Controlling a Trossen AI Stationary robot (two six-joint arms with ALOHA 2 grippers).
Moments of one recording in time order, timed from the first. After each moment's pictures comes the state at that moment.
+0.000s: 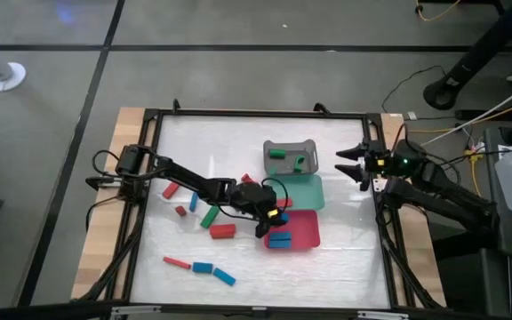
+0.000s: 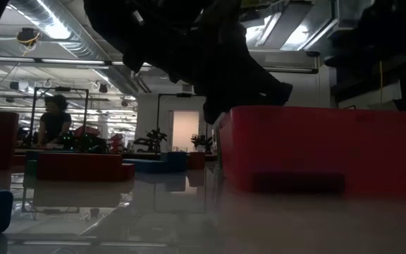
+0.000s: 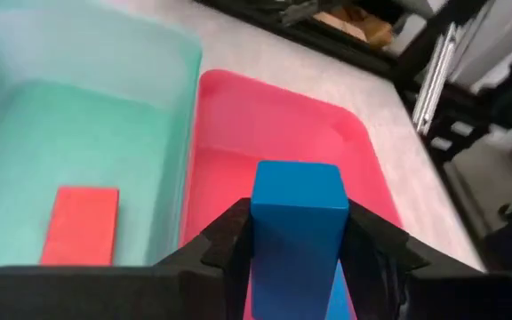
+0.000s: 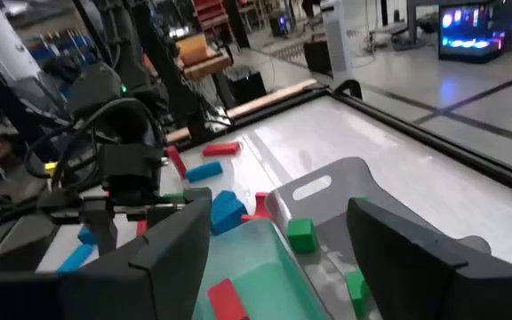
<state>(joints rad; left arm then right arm) -0.13 1.94 1.07 0.44 0.09 -0.39 -0.49 0.22 0.36 -0.28 -0.33 0.26</state>
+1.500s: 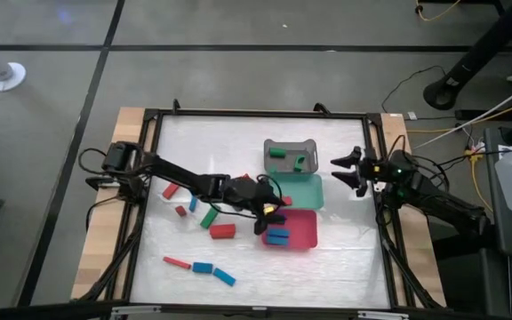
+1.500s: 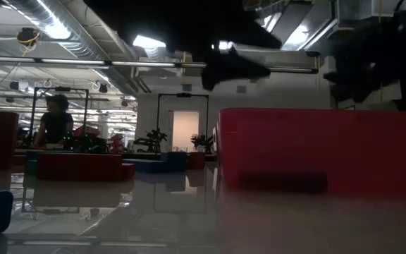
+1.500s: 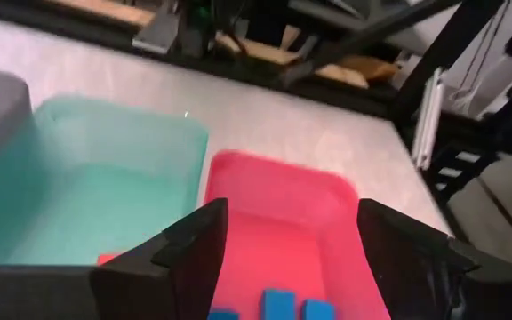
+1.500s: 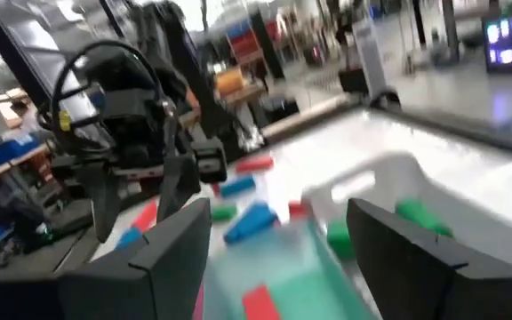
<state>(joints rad) -0.13 1.82 1.07 0.40 -0.01 -0.30 -0.49 0.06 0.10 -0.03 -0.41 0.38</state>
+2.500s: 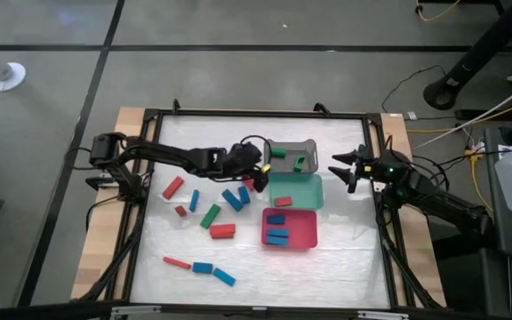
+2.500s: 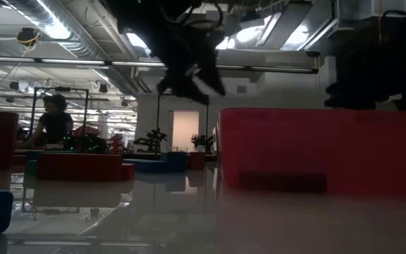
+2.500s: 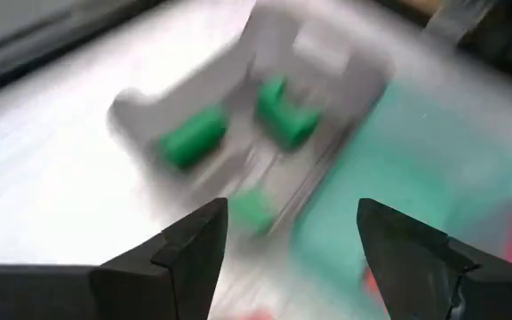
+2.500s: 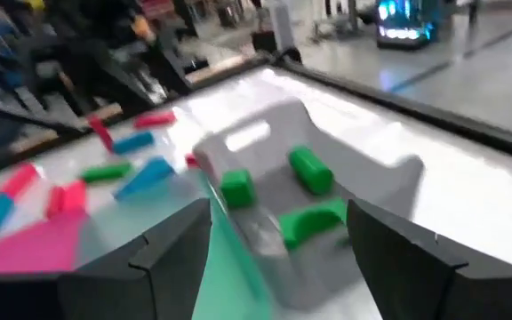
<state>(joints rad) 0.06 1.68 1.12 -0.14 -0.35 -0.49 -0.49 0.10 0.10 -0.21 -0.18 0.23</state>
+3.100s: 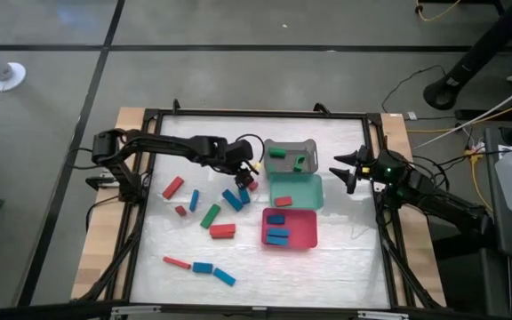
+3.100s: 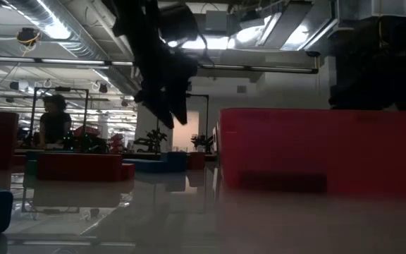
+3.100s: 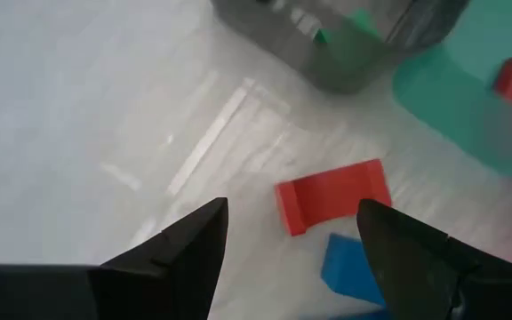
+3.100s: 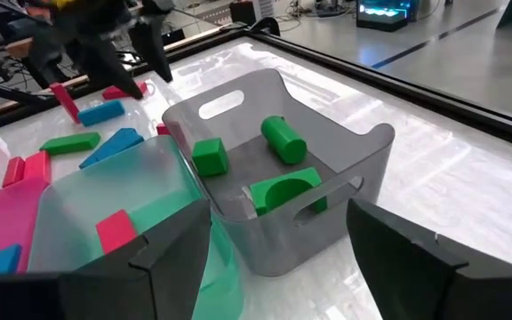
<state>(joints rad) 0.17 1.70 1.18 -0.58 -0.17 -0.42 -0.49 0.10 0.11 -0.31 -0.12 0.18</state>
